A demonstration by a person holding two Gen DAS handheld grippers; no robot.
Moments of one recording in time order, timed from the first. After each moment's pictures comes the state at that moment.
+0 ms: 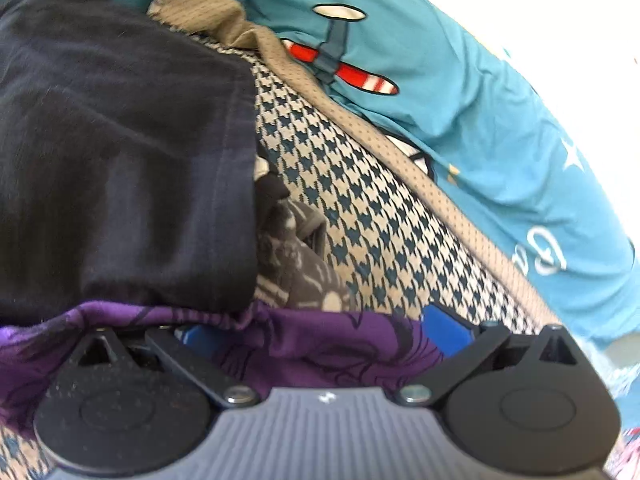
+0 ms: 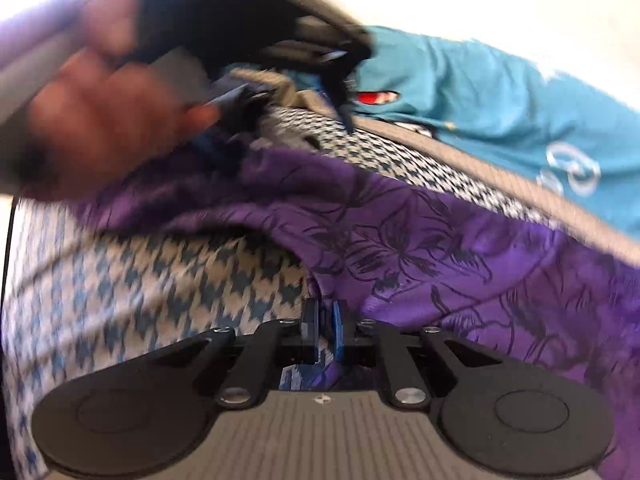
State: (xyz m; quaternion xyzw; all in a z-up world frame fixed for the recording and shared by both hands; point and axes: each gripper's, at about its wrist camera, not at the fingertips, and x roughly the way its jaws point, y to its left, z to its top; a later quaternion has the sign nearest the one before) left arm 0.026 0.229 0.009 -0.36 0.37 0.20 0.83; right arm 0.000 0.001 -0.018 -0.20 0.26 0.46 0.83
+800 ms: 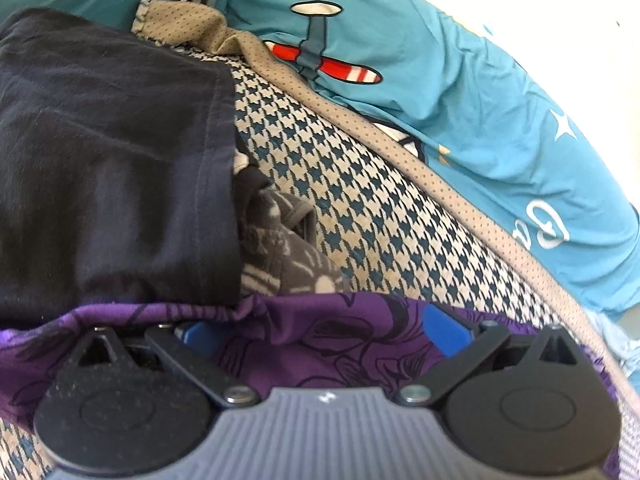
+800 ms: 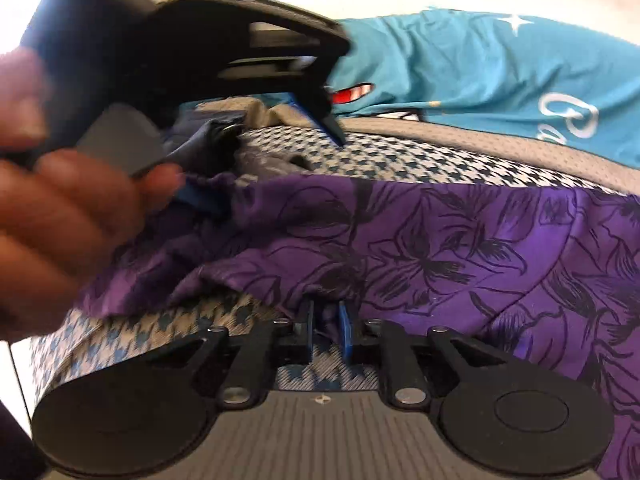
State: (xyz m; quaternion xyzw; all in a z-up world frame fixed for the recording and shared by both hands) left arm 0.025 0.216 0.014 -0.31 0.39 0.19 0.84; right arm 0.018 0.022 -0.009 -0.06 0.33 0.44 0.83
